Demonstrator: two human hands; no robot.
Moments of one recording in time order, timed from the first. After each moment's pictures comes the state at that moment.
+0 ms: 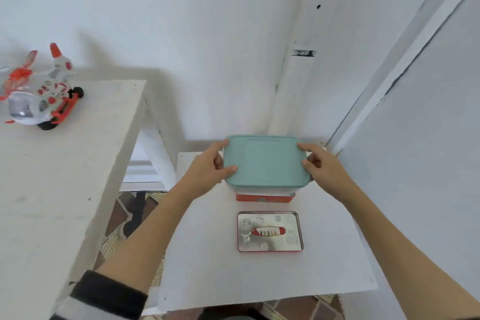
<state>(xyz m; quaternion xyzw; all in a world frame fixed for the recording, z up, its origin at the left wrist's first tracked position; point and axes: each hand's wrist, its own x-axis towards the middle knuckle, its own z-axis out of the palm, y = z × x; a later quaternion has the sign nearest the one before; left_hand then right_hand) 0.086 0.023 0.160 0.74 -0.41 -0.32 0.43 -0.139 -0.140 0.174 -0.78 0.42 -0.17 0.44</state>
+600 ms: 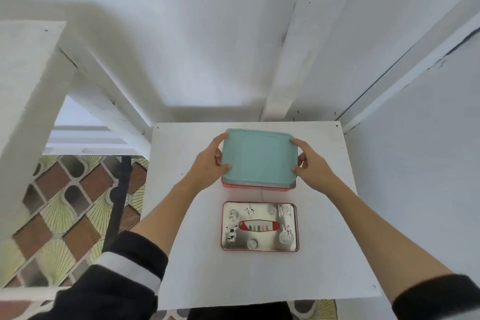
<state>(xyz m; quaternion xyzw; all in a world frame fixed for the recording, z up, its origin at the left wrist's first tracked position) 0.102 -0.076 -0.004 0.78 -0.37 -0.36 0.35 -0.110 -0.240 0.017 -0.79 0.44 0.02 0.42</state>
